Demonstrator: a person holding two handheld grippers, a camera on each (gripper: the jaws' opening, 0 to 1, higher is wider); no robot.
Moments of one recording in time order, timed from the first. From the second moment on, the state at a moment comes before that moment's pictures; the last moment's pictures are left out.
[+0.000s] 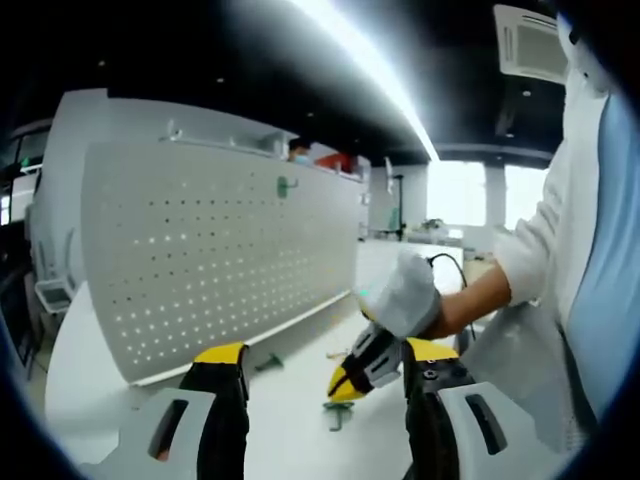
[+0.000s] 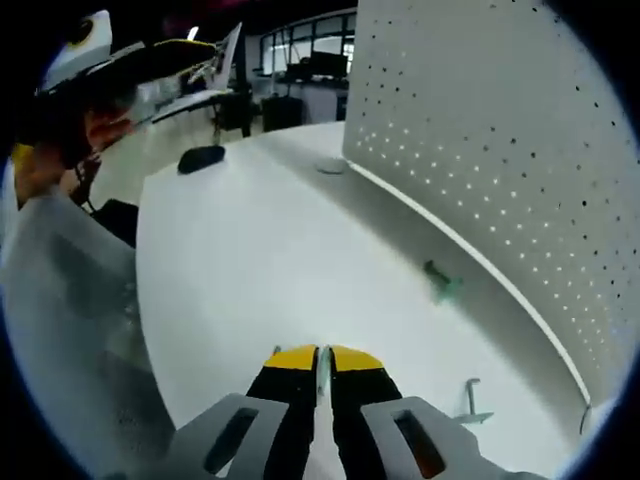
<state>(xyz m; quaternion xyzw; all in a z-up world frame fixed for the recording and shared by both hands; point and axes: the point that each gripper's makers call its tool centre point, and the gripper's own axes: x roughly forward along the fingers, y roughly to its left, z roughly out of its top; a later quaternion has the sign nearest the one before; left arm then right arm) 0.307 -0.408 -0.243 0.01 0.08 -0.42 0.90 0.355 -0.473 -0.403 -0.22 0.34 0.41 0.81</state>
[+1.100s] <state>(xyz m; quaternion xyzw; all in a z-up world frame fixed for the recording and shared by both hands) 0.306 -0.410 -0.242 0.01 0.07 -0.43 0.90 0.368 -0.478 -0.398 -0.20 0.35 0.39 0.83</state>
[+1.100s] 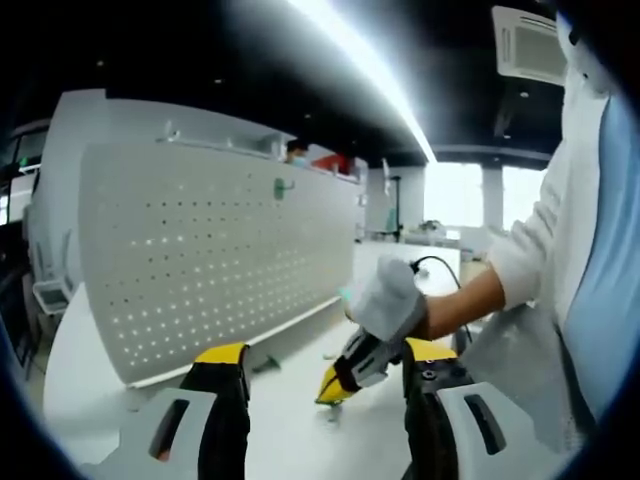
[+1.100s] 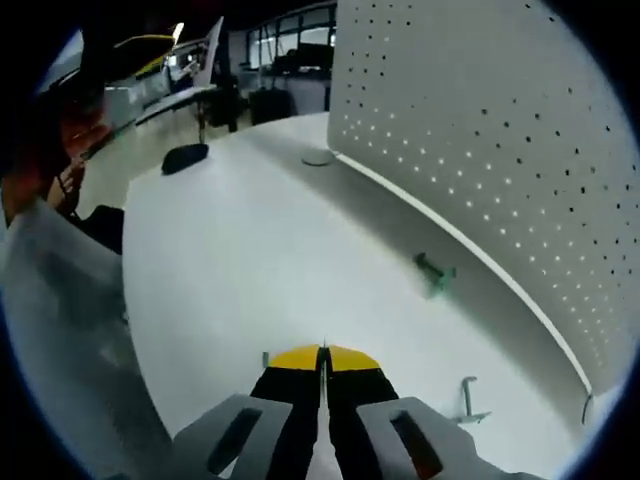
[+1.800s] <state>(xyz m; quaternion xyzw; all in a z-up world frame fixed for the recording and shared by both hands) 0.308 -0.410 -0.245 0.01 0.08 -0.42 0.90 0.381 -0.471 -0.327 -0.10 0.28 0.38 0.88</state>
